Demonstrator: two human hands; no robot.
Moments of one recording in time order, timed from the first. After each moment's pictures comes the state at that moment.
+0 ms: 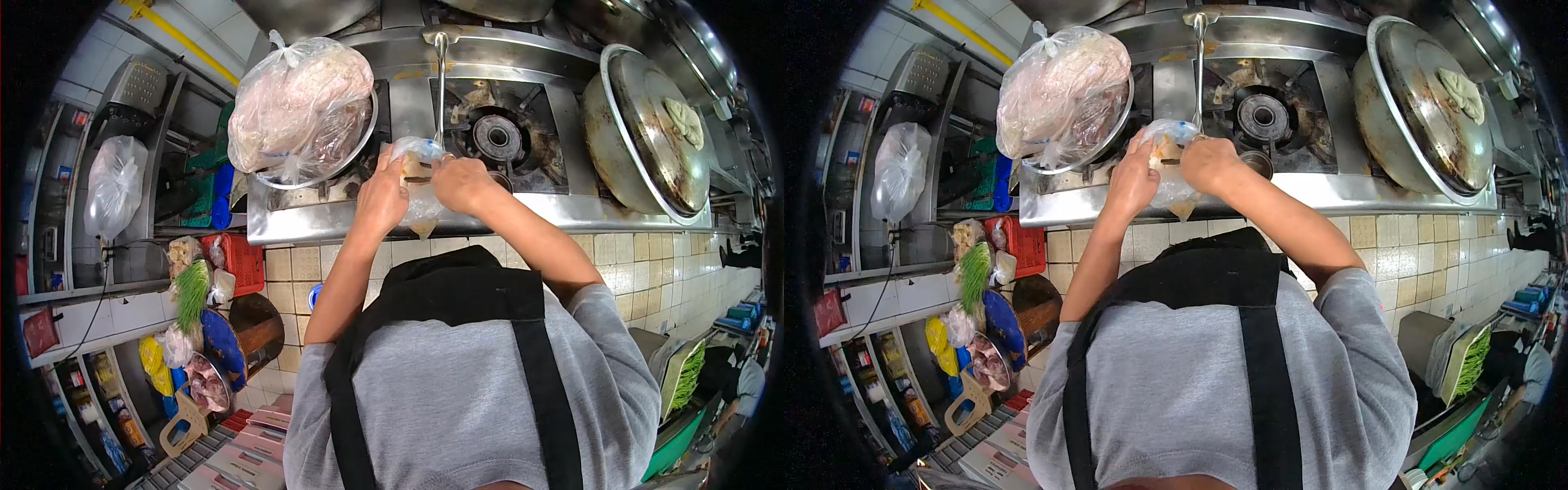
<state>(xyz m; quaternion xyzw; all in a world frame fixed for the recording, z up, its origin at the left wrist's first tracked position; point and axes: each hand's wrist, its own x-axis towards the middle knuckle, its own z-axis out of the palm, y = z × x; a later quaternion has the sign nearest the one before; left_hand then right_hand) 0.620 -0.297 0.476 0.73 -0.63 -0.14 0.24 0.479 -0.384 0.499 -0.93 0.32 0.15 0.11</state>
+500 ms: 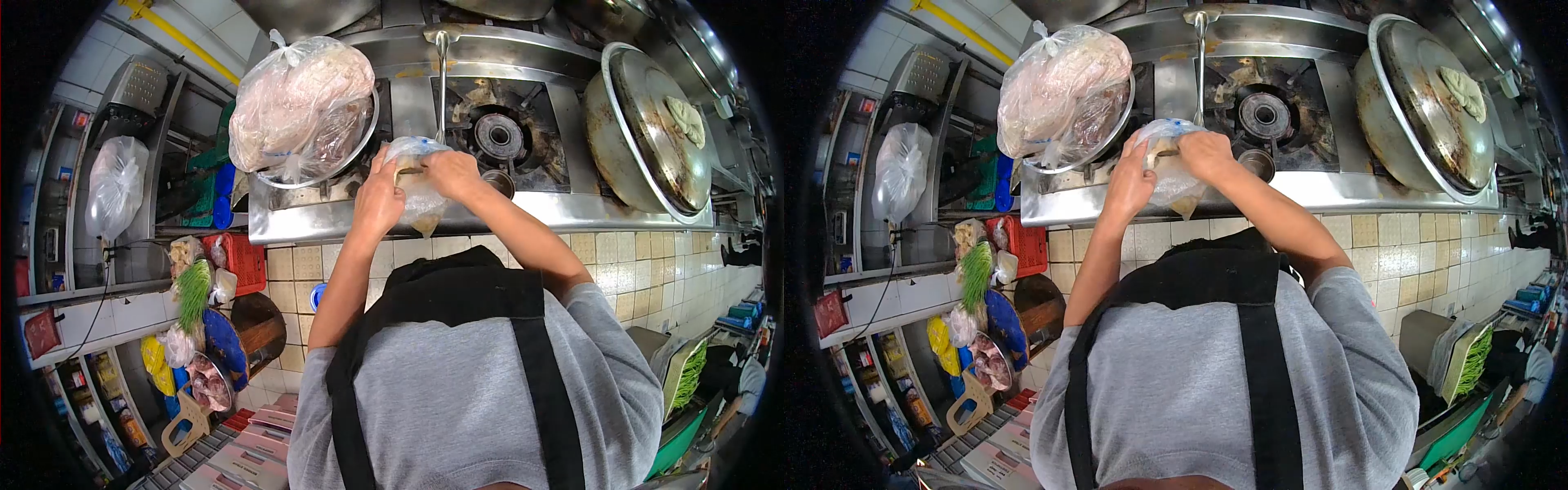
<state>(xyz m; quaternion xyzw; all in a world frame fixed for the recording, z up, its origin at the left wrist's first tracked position) 0.628 -0.291 0.463 0.73 -0.62 -0.12 0.28 0.496 -0.400 0.456 -0.91 0.38 0.04 0.17</state>
